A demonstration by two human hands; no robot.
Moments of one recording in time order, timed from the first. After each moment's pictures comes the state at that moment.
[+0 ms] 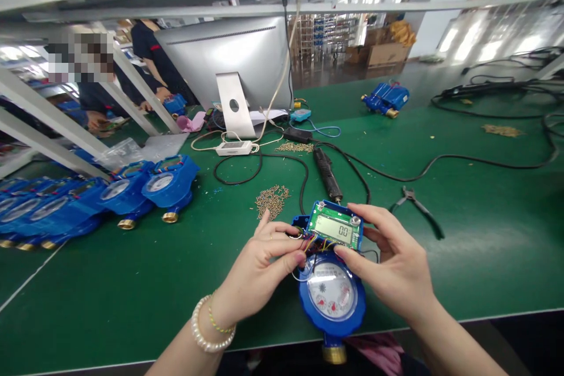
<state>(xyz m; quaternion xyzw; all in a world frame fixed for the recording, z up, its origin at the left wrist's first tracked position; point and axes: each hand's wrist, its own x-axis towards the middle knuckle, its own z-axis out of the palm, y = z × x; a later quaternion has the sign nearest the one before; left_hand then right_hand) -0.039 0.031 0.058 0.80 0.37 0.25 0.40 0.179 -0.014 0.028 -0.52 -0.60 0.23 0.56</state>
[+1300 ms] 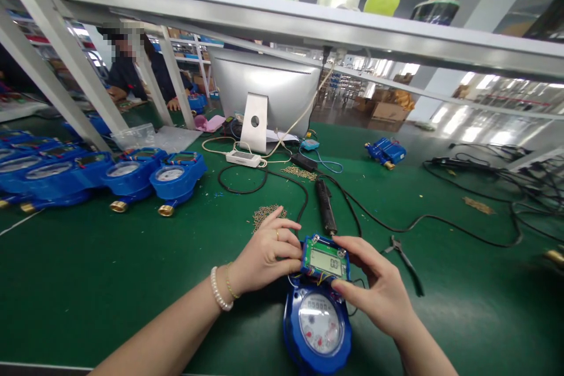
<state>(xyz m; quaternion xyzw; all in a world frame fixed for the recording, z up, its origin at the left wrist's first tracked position) -0.036 0.074 0.041 0.87 0.27 0.31 0.26 0.201 0.010 0.049 -0.47 -0.72 0.25 0.44</state>
